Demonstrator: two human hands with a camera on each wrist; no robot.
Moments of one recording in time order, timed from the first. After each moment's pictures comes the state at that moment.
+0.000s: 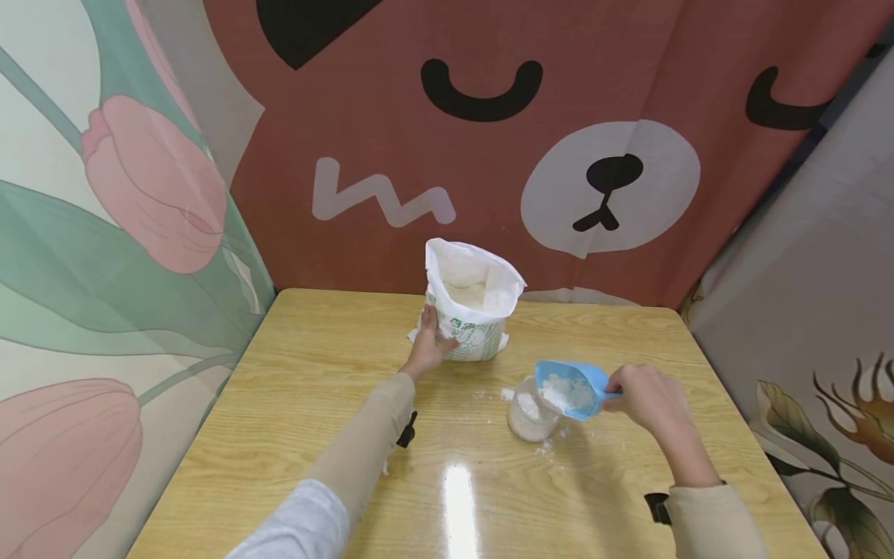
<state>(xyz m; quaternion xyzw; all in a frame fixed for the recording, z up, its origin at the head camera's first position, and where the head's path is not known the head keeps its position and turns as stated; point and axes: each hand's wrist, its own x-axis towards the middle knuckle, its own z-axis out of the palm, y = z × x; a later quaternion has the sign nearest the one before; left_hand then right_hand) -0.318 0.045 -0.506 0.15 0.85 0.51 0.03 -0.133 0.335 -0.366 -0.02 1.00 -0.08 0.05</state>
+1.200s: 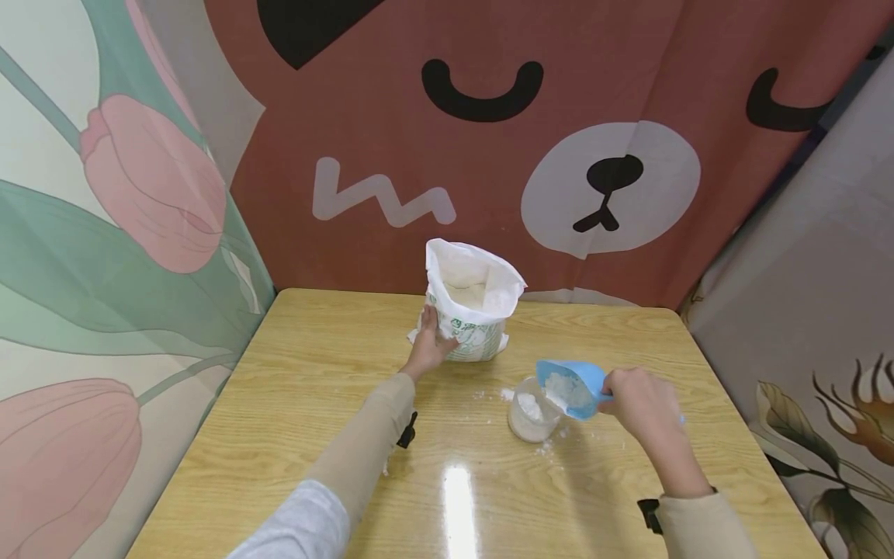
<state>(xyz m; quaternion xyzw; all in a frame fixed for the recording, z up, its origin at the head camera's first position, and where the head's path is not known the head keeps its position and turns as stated) -0.319 0.045 -0.508 0.16 0.85 0.51 0.02 -0.124 0.317 -0.367 -0.03 1.00 -0.02 -0.01</state>
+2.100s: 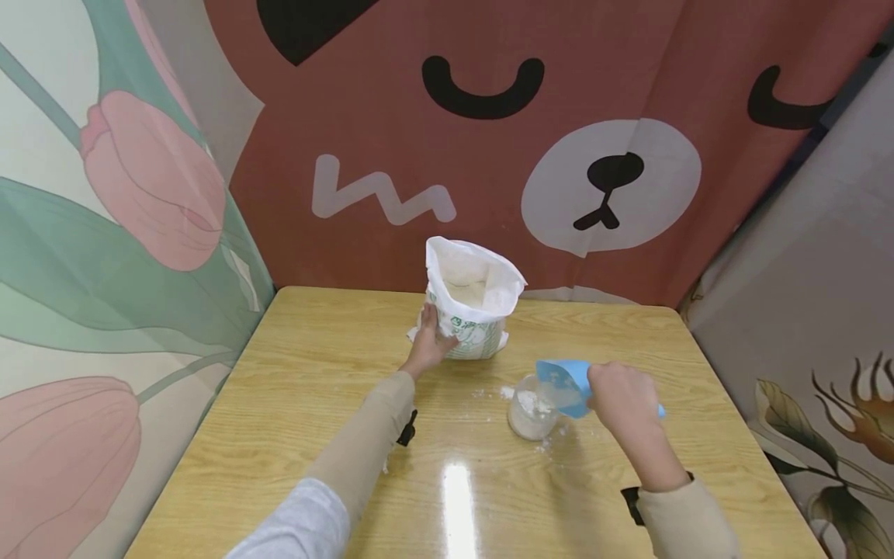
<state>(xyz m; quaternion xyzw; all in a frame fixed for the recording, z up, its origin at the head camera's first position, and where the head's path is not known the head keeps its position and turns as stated) -0.319 0.045 -0.506 0.16 0.85 0.51 0.02 -0.126 0.285 -0.359 -0.02 1.00 0.04 0.00</state>
